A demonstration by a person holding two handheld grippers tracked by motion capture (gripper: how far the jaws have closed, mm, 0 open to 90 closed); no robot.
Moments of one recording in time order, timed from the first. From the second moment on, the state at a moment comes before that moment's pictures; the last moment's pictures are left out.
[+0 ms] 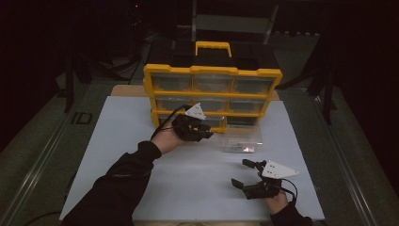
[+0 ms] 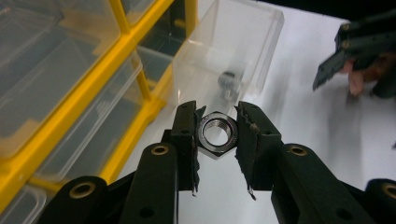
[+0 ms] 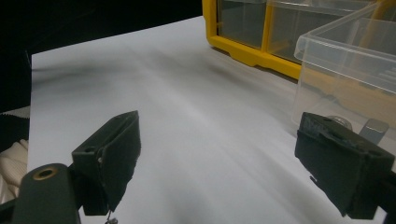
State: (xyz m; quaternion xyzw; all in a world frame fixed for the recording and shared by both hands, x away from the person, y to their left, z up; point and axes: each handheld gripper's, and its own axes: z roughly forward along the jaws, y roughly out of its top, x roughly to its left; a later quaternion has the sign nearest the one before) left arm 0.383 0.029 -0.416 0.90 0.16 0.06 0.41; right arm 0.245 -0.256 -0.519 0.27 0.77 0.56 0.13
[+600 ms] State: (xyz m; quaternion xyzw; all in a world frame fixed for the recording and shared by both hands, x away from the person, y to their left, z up) left arm 0.396 -0.015 -0.406 0.89 0.17 0.06 0.43; right arm 0.246 -0.256 -0.519 0.27 0.77 0.56 0.13
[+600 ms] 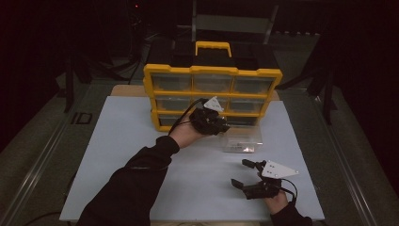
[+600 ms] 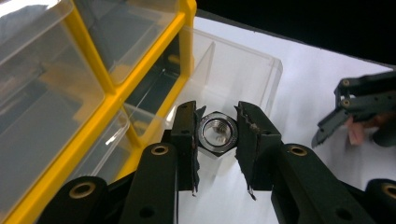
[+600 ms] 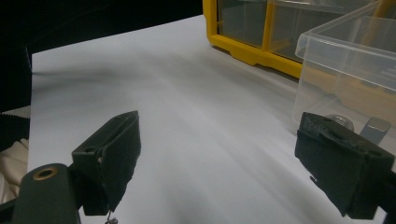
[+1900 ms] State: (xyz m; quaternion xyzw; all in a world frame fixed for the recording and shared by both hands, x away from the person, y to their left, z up) left arm 0.404 -0.082 -0.441 0.90 0.21 0.05 0.37; right arm 0.246 -0.257 -0.520 0.27 0.77 0.56 0.13
